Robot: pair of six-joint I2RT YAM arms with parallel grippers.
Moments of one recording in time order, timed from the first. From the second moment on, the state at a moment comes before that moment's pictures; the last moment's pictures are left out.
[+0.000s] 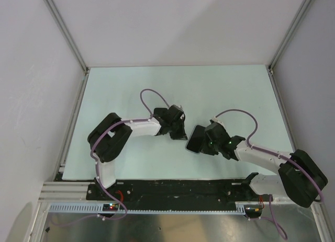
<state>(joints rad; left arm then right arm) -0.80 1.89 1.09 -0.15 0.15 -0.86 0.72 1.24 0.52 -0.23 0.04 0.87</state>
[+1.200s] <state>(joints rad) -0.79 1.71 0.98 -0.16 0.05 -0.87 0.56 1.24 0.74 -0.36 0.10 0.72</state>
